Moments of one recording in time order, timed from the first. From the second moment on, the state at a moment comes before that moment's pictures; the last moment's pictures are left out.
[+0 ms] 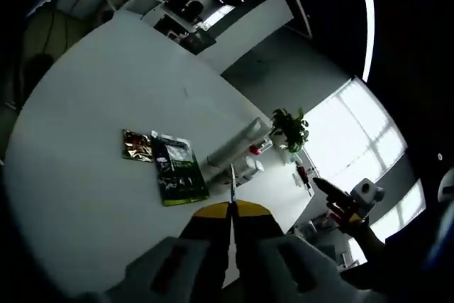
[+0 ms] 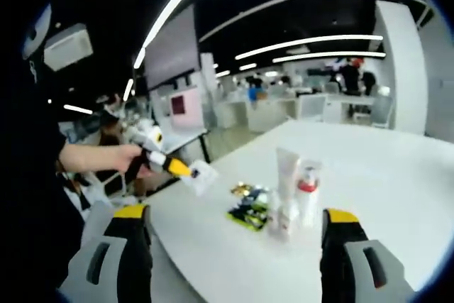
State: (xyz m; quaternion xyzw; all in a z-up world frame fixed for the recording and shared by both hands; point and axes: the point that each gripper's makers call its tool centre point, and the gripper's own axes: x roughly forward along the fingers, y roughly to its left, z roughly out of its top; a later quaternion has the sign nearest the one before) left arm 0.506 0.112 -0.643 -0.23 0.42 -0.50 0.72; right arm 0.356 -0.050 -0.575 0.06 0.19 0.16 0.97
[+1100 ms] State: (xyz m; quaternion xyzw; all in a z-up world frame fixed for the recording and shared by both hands) left arm 0.566 0.105 -0.752 -0.23 0.50 -0.43 0.71; right arm 0.379 -0.075 -0.606 0.10 0.21 0.13 0.96
